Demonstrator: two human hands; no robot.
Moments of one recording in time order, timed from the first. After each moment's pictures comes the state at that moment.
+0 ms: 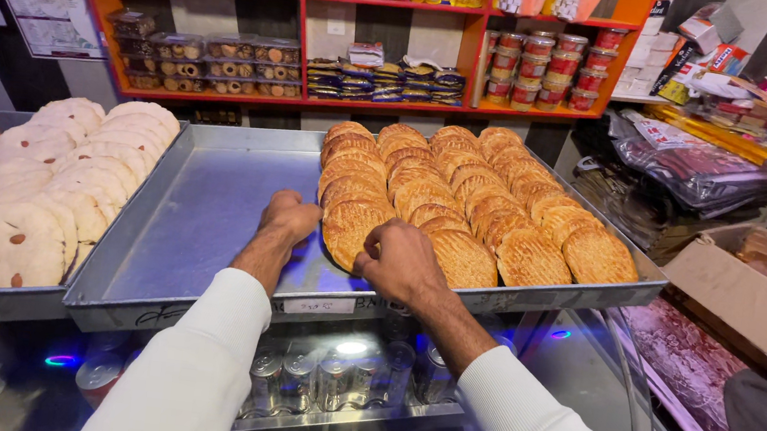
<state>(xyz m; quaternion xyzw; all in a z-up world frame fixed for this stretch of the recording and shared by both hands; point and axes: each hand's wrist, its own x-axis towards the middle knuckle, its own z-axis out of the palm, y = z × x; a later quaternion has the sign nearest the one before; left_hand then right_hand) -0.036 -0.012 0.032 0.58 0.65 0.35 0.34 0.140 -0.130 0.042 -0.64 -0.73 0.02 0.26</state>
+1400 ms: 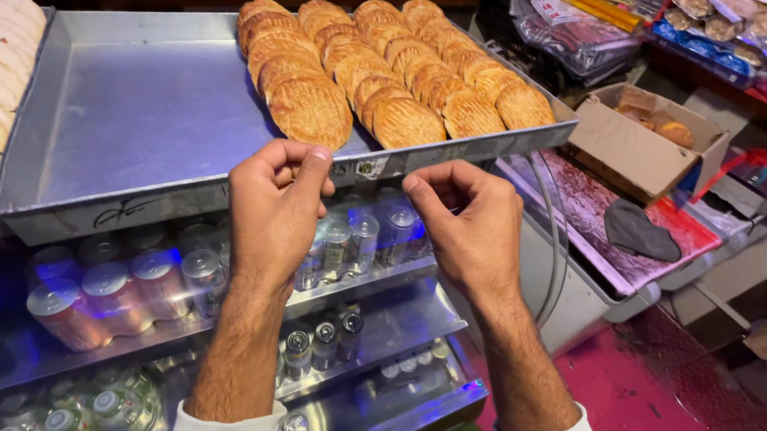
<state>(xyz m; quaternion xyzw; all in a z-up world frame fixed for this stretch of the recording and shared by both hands) -0.057 -0.259 0.046 0.56 0.31 0.59 0.49 0.092 -0.356 0.065 -0.69 -0.48 0.02 0.54</state>
